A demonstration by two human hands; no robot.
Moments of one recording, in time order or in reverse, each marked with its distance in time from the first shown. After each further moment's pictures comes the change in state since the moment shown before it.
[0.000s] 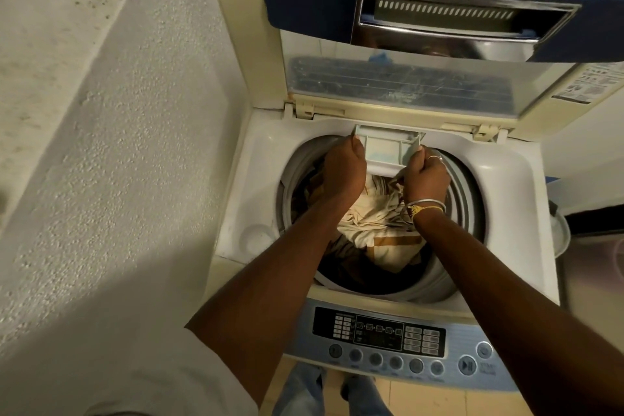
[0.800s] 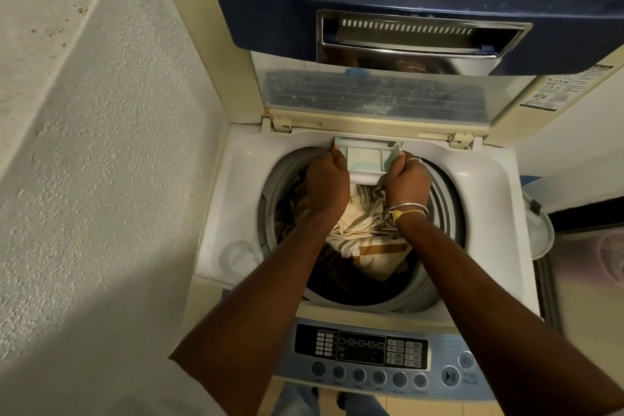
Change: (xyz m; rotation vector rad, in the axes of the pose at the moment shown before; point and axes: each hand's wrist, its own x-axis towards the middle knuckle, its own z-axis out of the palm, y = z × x) left_hand -0.005 0.005 0.009 -0.015 0.079 -0.016; right_hand 0.014 -0.002 -0.001 -0.170 0.066 -0.120
